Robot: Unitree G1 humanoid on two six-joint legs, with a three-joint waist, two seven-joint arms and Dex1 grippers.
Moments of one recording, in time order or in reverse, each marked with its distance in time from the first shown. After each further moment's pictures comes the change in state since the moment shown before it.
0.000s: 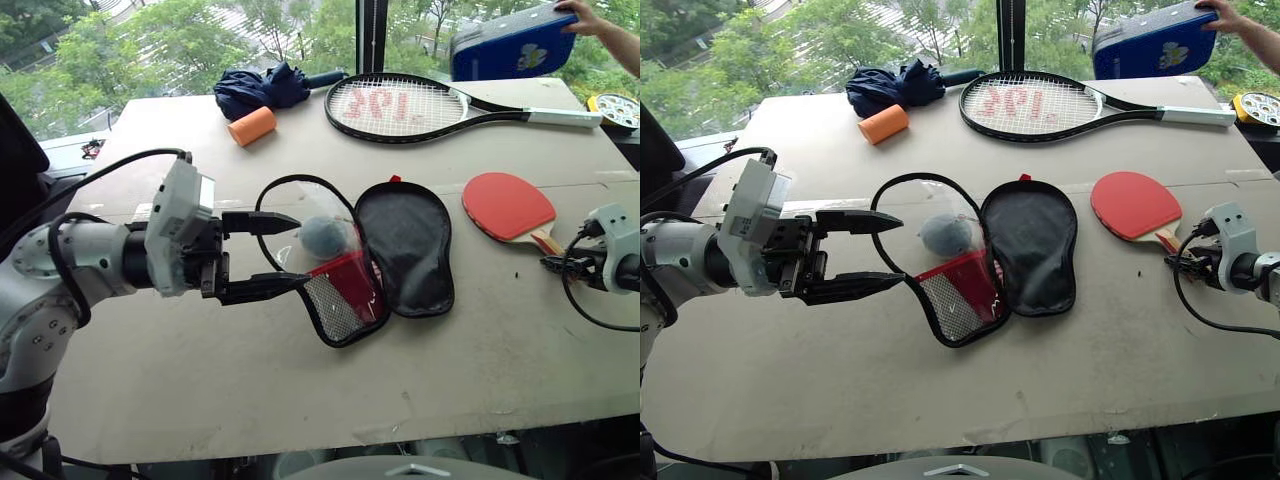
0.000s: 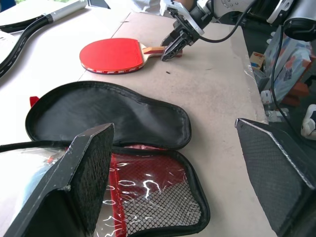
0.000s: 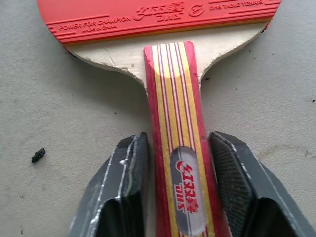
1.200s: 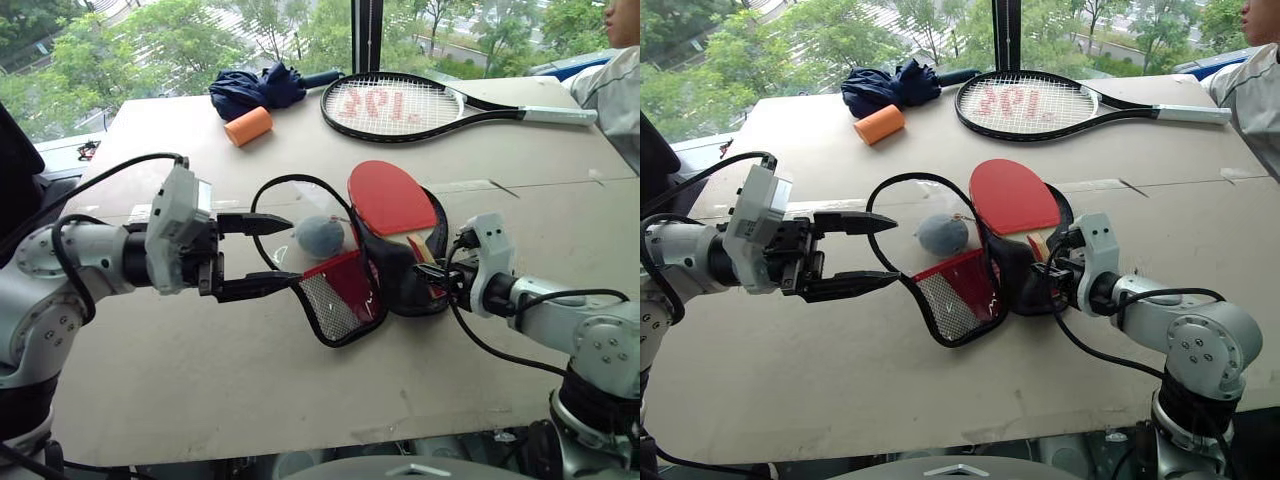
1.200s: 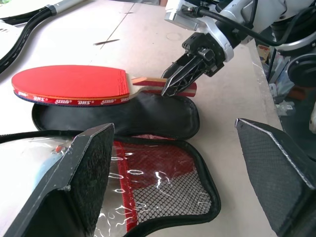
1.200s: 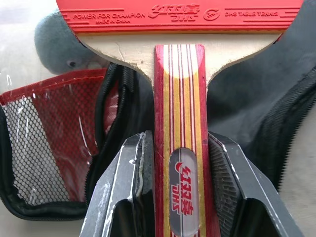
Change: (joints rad) left arm 0.005 -0.014 -0.037 0.059 0.087 -0.066 -0.061; right arm 0.000 0.768 -0.111 -0.856 0.589 0.758 -0.930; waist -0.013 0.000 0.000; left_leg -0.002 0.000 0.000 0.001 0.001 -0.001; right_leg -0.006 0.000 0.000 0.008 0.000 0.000
